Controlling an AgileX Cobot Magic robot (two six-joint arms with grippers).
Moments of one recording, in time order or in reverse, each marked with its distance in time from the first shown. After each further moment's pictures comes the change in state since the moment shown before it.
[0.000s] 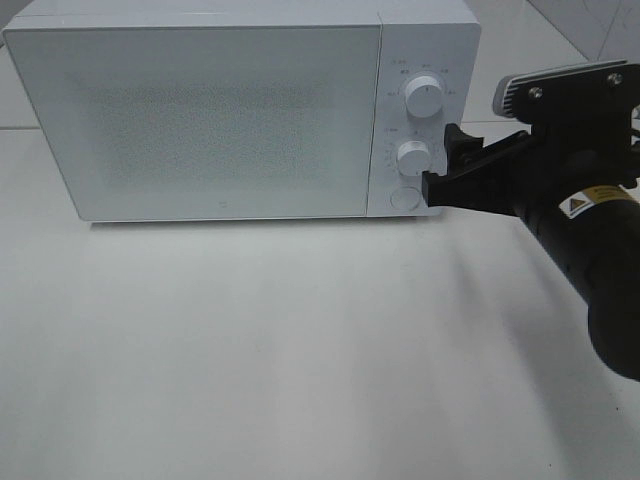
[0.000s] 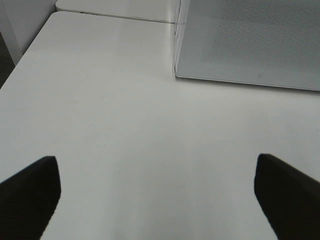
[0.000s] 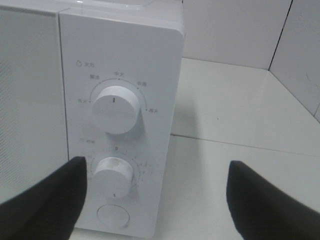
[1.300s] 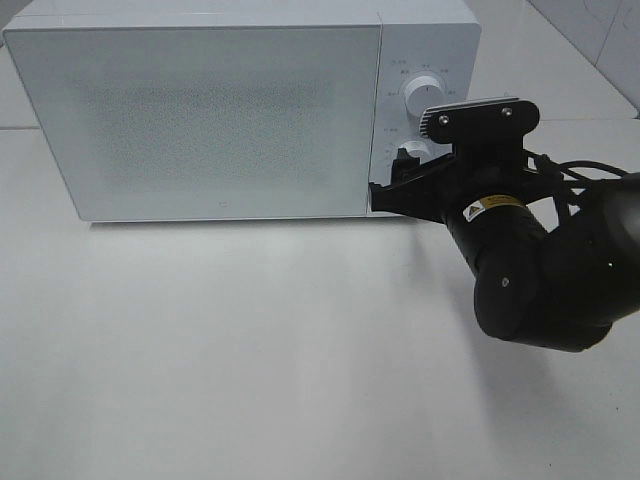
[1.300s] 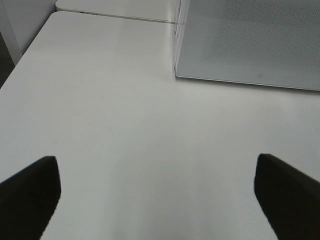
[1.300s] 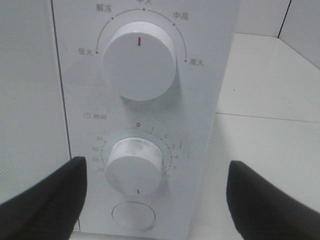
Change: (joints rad) left arm 0.000 0.000 0.000 0.000 0.000 0.000; right arm -0.022 0.328 -0.219 0.006 -0.024 0.103
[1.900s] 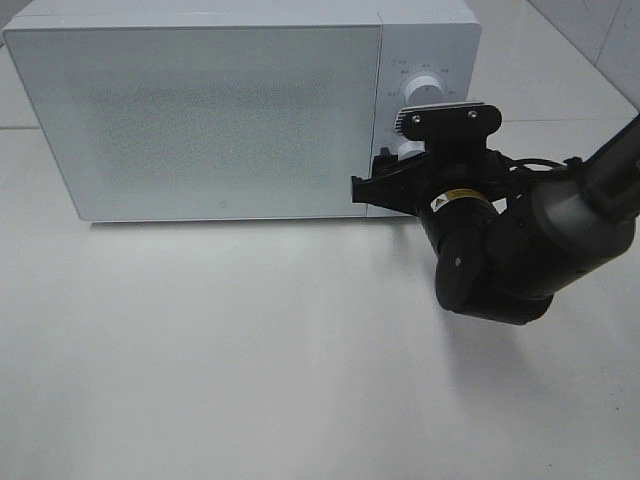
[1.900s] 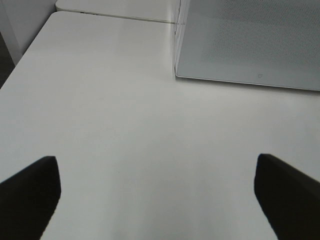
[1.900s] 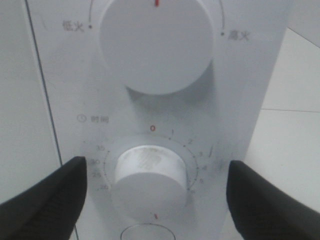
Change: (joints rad) left arm 0.000 0.000 0.000 0.000 0.000 0.000; right arm -0.036 0.142 -0.147 -0.020 0.026 0.035
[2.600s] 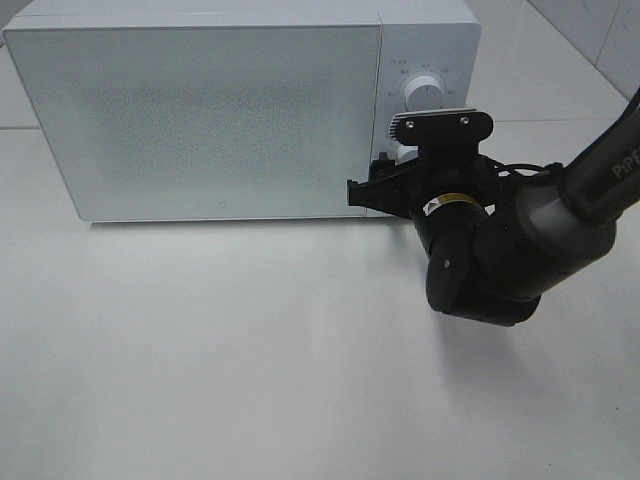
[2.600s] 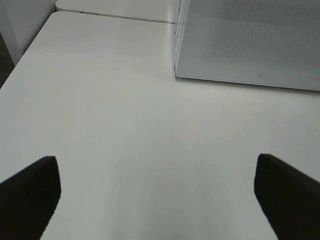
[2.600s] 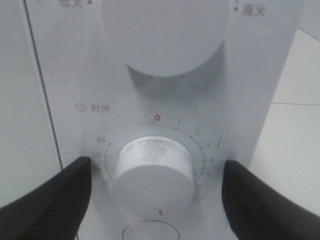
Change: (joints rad) left arm 0.000 0.000 0.000 0.000 0.000 0.000; right arm 0.001 0.034 -0.028 0.016 -0.003 0.001
